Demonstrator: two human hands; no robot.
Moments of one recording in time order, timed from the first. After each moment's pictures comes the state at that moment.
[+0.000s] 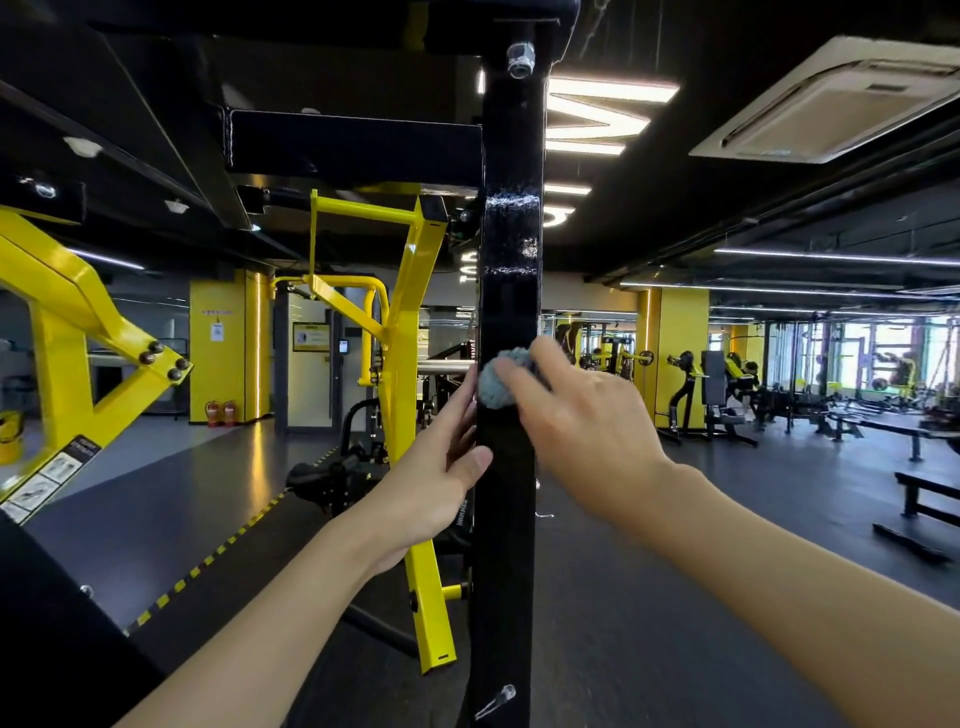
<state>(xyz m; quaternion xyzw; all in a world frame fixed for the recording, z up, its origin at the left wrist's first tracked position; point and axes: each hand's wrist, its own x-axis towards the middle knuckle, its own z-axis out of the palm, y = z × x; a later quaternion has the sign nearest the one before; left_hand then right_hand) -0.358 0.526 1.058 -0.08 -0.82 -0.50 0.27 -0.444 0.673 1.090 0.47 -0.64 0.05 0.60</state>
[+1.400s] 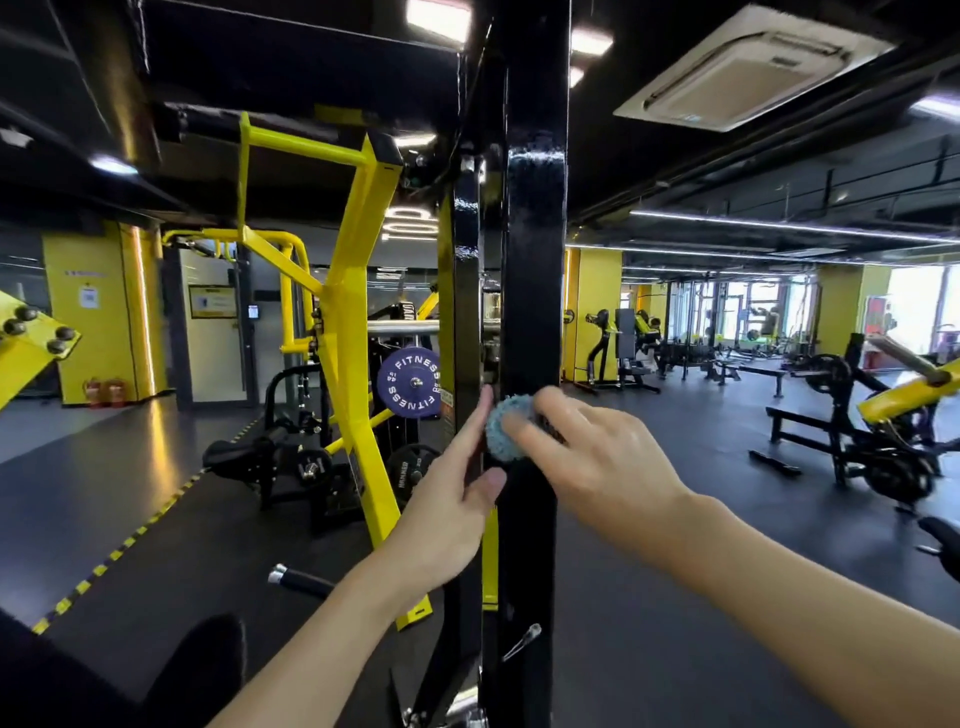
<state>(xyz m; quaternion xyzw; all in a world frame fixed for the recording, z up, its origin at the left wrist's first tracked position) -0.370 0.502 0.996 -0.15 -0.81 -0.52 0.23 -0.427 0.666 1.029 0.46 -0.67 -0.04 0.58</state>
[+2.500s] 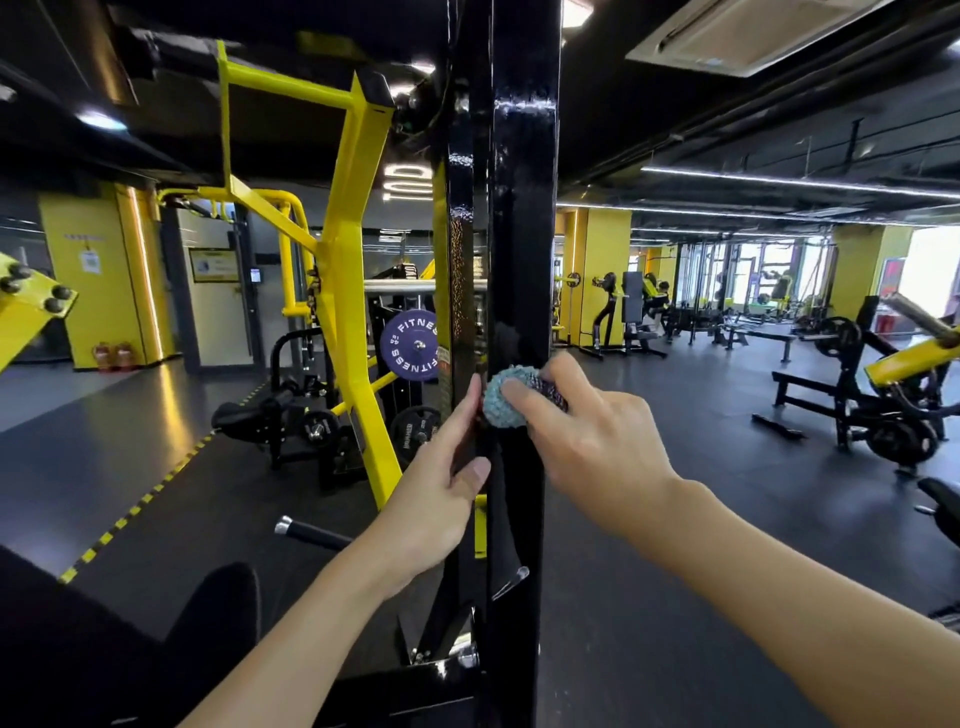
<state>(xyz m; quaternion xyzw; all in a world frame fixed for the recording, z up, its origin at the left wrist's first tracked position) -0.368 0.501 0.964 -0.12 -0.81 -0.53 0.21 -0.432 0.670 1.002 0.44 -0.69 0.06 0.57</state>
